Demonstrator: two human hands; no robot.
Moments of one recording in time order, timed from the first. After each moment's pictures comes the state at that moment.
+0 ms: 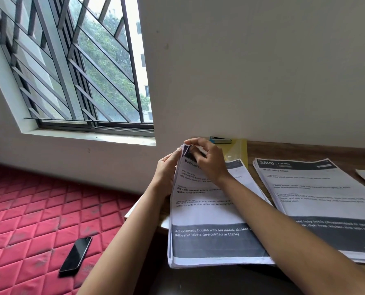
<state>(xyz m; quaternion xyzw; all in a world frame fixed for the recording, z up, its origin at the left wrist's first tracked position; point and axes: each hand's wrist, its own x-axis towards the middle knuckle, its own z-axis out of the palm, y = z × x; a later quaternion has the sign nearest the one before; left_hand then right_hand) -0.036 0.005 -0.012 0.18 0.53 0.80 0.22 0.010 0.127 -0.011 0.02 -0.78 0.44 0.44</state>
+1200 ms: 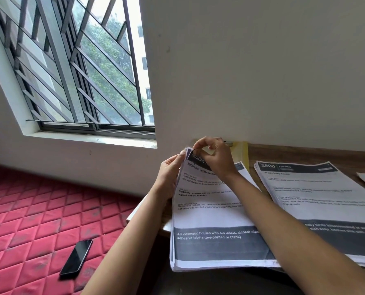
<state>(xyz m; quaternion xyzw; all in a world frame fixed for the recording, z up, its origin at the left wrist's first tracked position) -0.033 0.004 -0.014 0.23 0.52 0.79 0.21 0.019 0.143 0.000 0.00 -0.82 0.37 0.44</state>
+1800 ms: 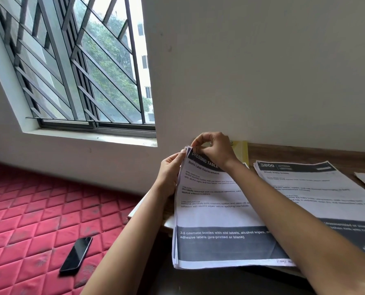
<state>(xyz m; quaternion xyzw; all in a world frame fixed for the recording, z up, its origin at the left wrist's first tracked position) -0.035 0.004 -0.017 0.23 0.51 0.80 0.21 0.020 0.142 0.027 -0.02 -0.86 0.35 0.37</state>
